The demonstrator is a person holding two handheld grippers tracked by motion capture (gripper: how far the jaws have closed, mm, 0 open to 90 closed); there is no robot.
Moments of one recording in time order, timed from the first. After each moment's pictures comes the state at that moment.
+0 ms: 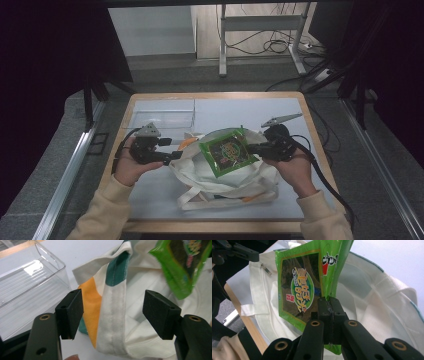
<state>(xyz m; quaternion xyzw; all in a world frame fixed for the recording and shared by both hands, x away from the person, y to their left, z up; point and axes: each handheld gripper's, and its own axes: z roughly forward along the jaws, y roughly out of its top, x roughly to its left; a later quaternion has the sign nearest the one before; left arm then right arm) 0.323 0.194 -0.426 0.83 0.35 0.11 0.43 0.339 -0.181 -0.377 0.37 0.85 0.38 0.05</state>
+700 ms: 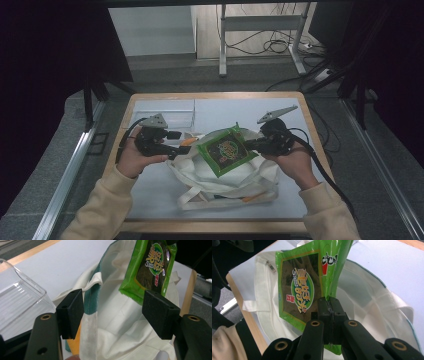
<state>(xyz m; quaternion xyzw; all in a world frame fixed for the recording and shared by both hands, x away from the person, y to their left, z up) 0.330 0.171 -0.388 0.85 0.29 0.08 0.44 0.346 -0.174 -0.363 0.32 0.87 0.37 0.06</state>
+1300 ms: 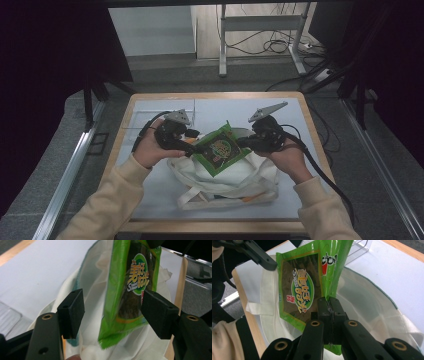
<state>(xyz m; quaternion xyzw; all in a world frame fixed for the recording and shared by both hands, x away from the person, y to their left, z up) 0.351 0.126 -0.383 0.88 0.23 0.05 0.41 0.353 -0.156 -0.359 0.27 0.89 0.37 0.06</state>
